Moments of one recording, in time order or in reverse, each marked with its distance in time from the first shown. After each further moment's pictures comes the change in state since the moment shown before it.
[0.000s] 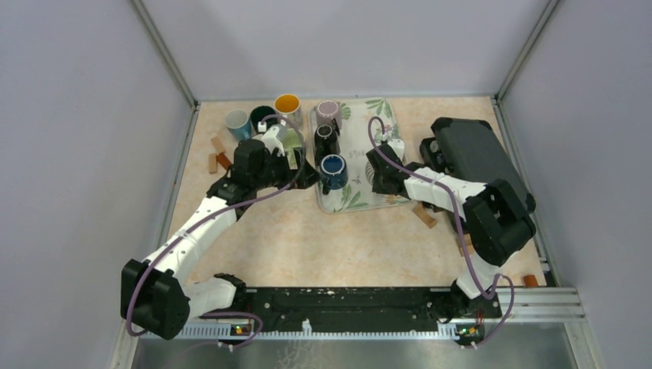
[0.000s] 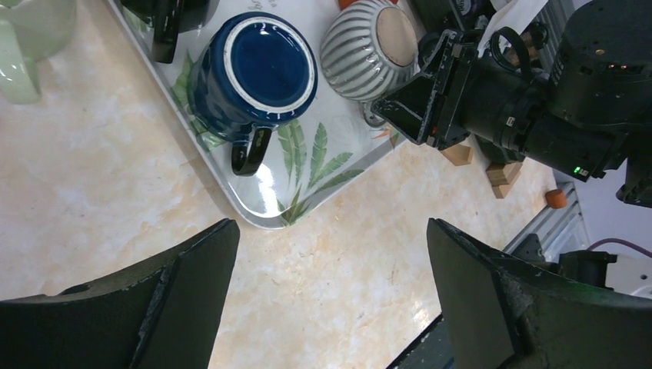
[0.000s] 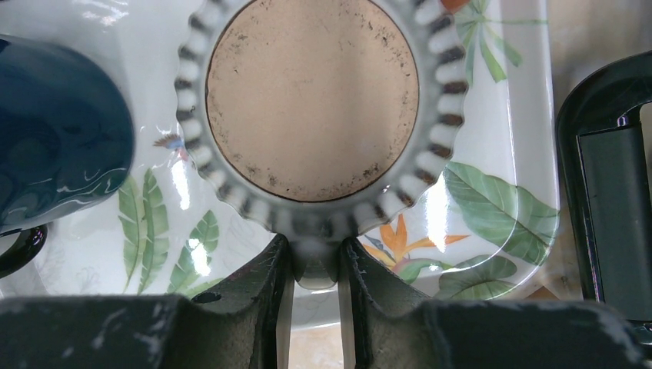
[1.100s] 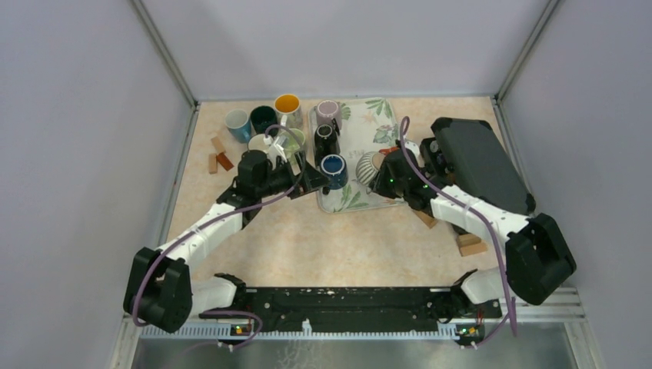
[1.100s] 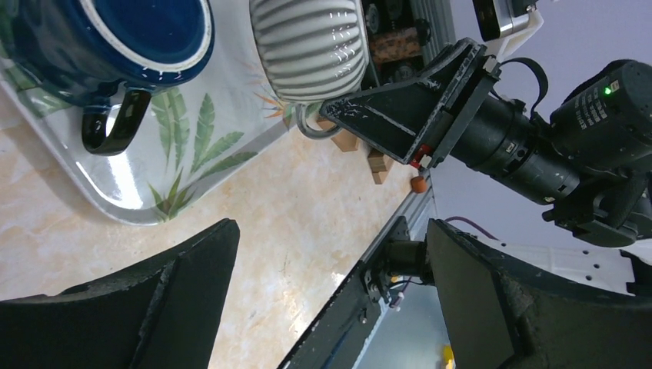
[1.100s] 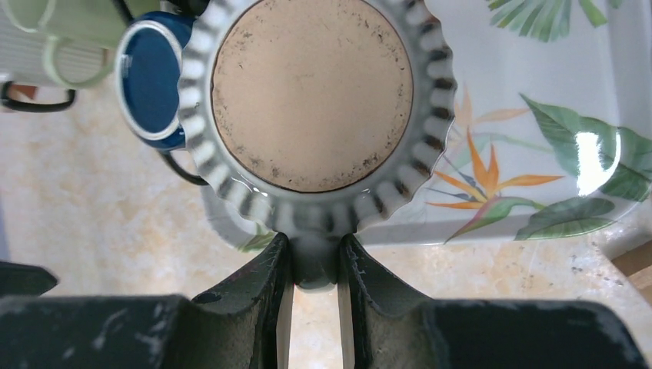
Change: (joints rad) left arm 0.002 0.037 -0.186 0.346 0.227 -0.373; right arm 0.010 -0.294 -0.167 0.108 -0.186 0.167
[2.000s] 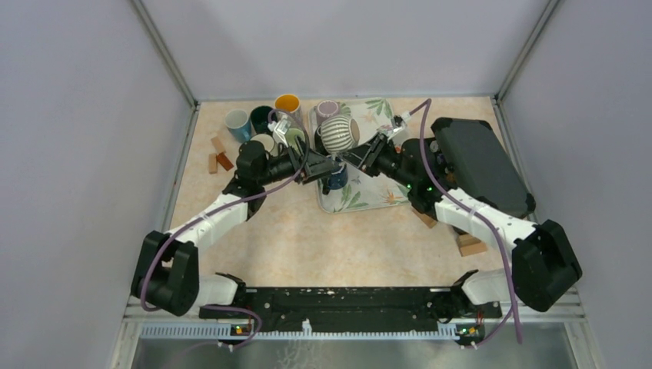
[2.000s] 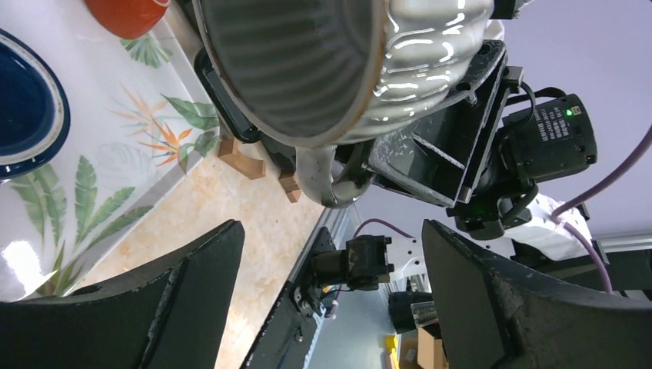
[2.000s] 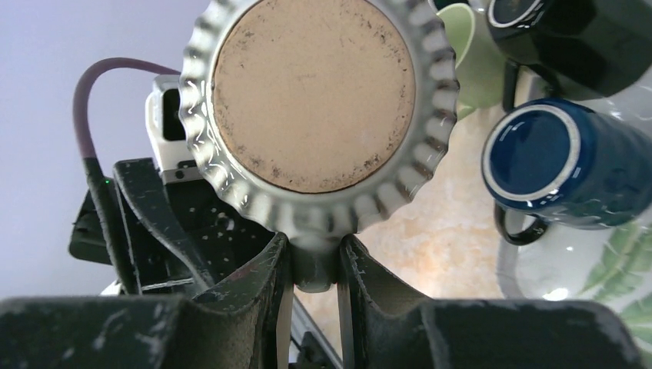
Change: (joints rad) left arm 0.009 0.103 0.051 0.326 0.162 -0.225; right arm 0.001 -0.072 -0.031 0.574 -0.362 0.240
